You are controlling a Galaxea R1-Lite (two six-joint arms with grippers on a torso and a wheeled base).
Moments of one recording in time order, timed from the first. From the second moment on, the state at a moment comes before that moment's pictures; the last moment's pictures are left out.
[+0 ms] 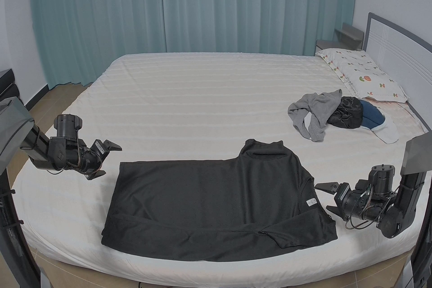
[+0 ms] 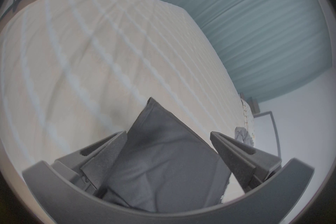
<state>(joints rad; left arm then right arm) 0.12 2.14 -1.03 -0.36 -0.33 -0.78 0.09 2.18 -0.24 -1.41 0.33 0.93</state>
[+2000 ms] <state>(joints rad) 0.09 2.54 -1.27 -0.65 -0.31 -0.55 -0.02 2.26 -0.31 -1.42 0.43 1.00</state>
